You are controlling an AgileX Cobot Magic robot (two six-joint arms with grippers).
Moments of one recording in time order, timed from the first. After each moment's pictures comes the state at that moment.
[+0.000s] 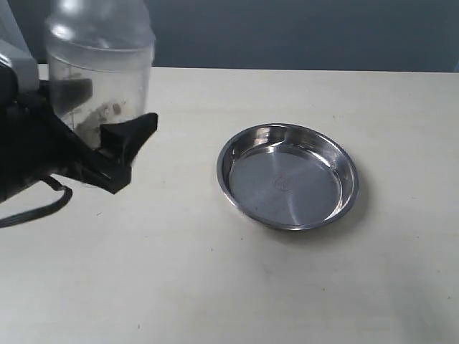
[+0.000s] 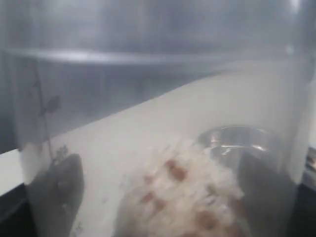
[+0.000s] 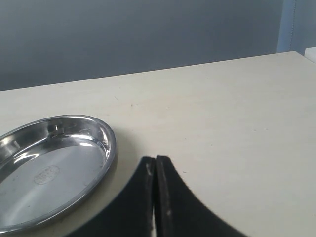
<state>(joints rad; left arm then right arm) -0.50 1.05 -0.38 -0.28 -0.40 0.27 -0.01 0.00 0.00 0.06 0.32 0.10</state>
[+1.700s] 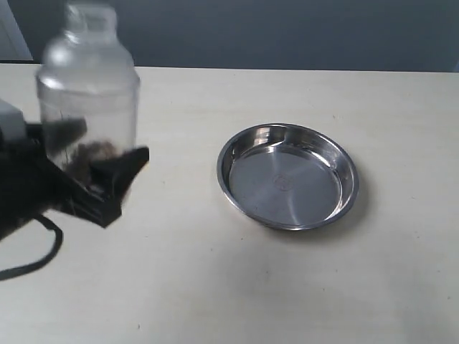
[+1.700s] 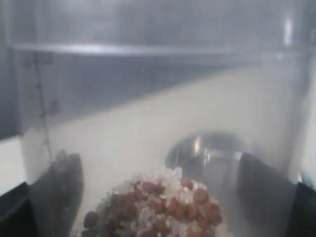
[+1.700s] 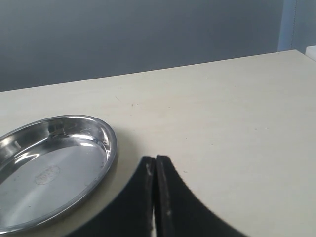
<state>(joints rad) -0.52 1.03 -0.24 -0.18 -0.60 0.08 -0.01 0.00 0.00 0.06 0.32 0.10</state>
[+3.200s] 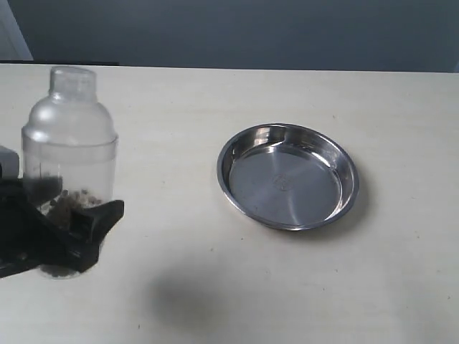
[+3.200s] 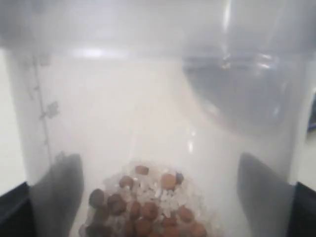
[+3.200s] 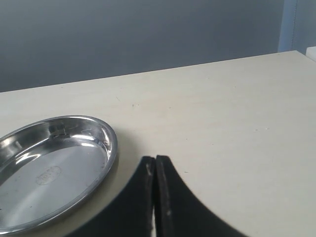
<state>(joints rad) -0.57 0.91 -0.19 -0.67 -0.27 0.46 -0.01 0.00 0.00 0.06 0.32 0.10</state>
